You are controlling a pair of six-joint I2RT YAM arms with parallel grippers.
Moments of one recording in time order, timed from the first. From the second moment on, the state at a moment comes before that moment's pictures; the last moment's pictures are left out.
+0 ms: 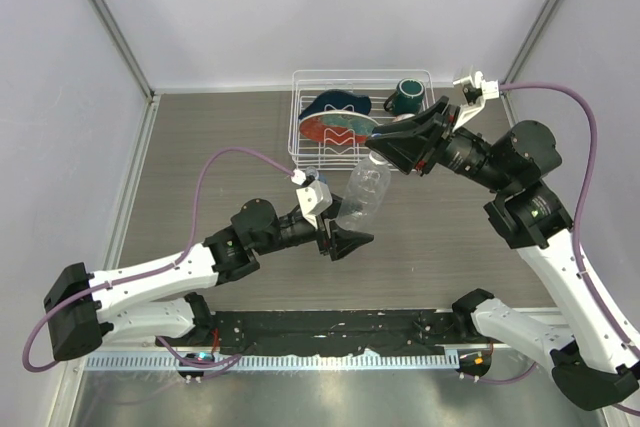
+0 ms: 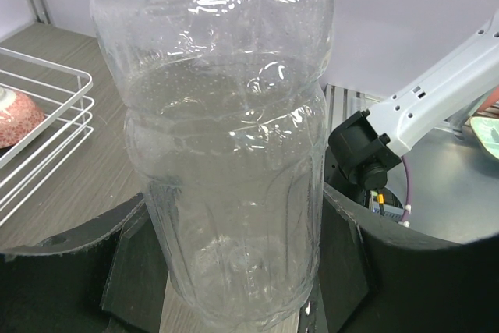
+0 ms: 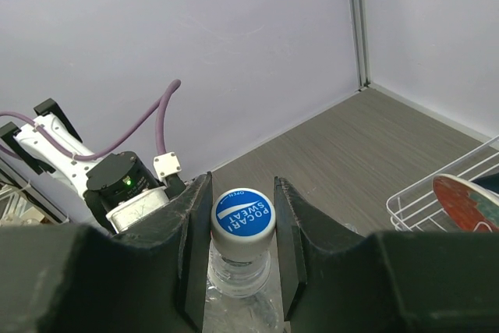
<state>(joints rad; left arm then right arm) -1.08 1.07 0.70 0.47 0.23 -0.16 0.50 0.93 1.26 -0.09 -0.58 0.42</state>
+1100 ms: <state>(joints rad) -1.05 1.06 0.70 0.46 0.23 -0.16 0.50 0.93 1.21 -0.02 -0.62 0.45</state>
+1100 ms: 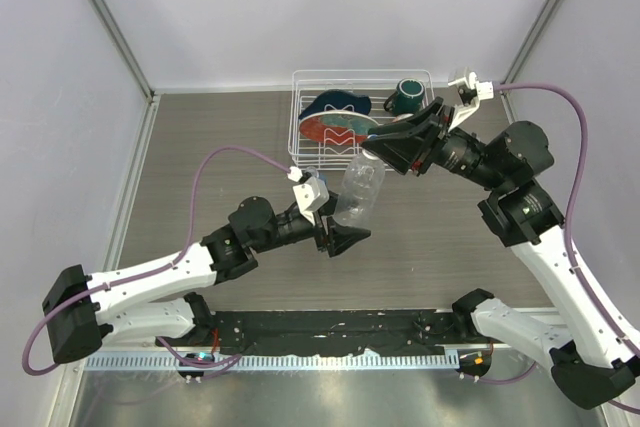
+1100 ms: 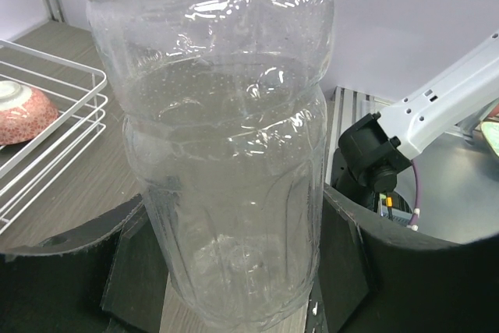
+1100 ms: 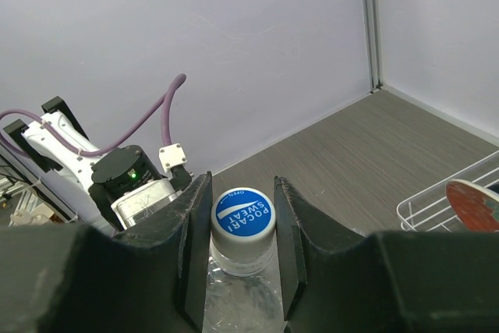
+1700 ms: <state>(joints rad) -1.03 1.08 0.71 0.46 0.17 -0.10 0.51 0.94 1.19 0.00 -0.55 0.44</state>
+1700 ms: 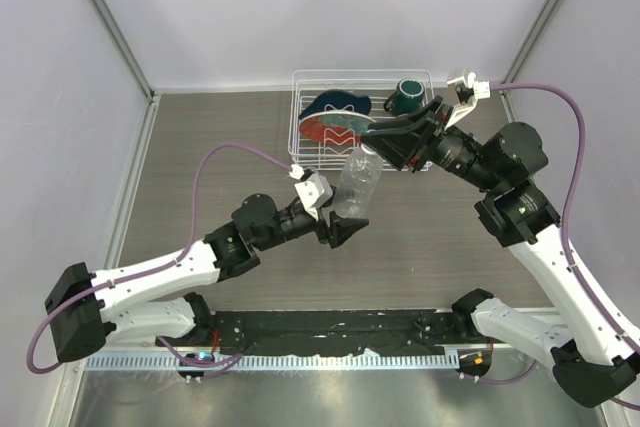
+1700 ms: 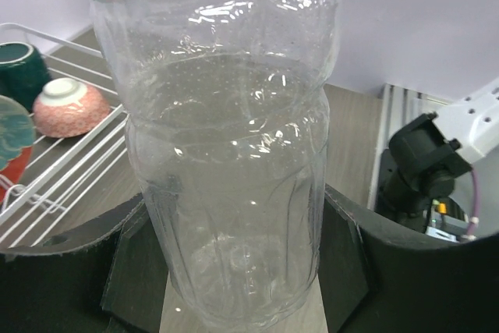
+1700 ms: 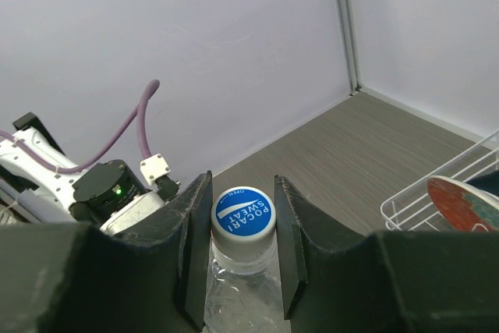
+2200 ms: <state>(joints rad) -1.03 1.17 0.79 0.38 -0.05 -0.02 0.64 0.94 1.19 -0.04 -0.28 0.34</state>
